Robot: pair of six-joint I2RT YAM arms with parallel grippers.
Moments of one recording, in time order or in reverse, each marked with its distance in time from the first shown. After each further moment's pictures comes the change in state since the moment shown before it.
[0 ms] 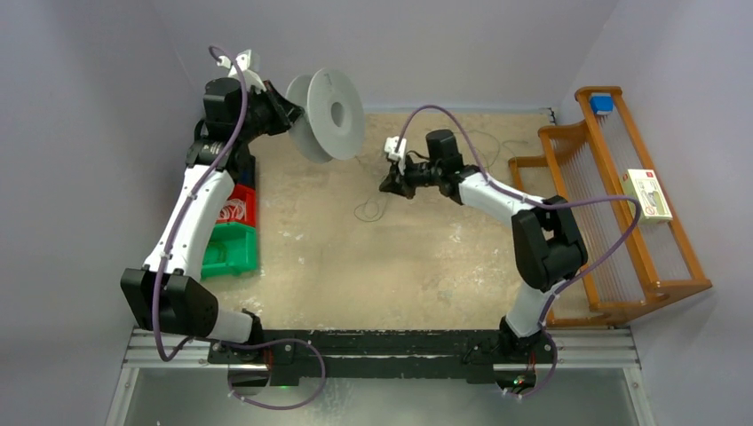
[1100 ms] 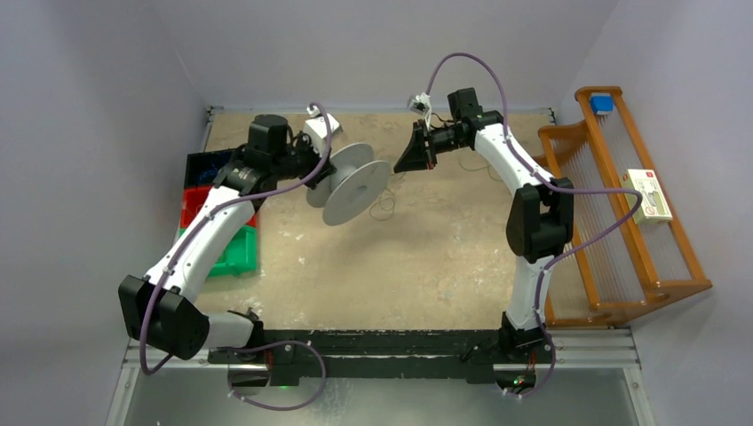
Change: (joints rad) left arm -0.195 -0.103 -0.167 -0.194 0.227 0.772; right arm -0.229 0.227 0.612 -0.765 -0.441 0.037
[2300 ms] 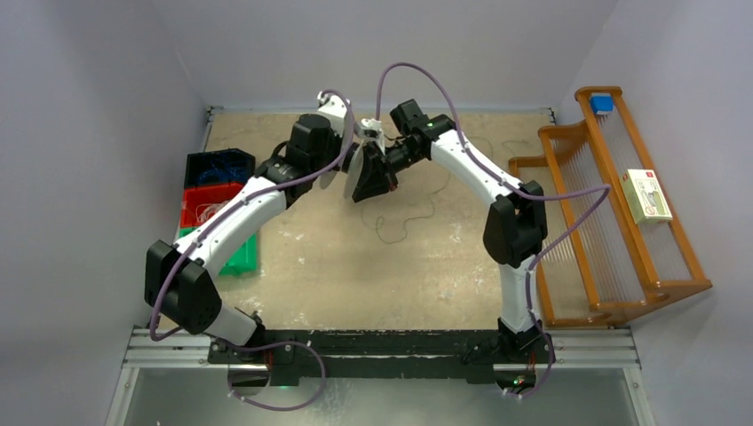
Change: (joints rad) left arm -0.201 0.152 0.003 0.193 -0.739 -0.275; right arm 0.278 0.039 0.134 -0.214 -0.109 -0.238
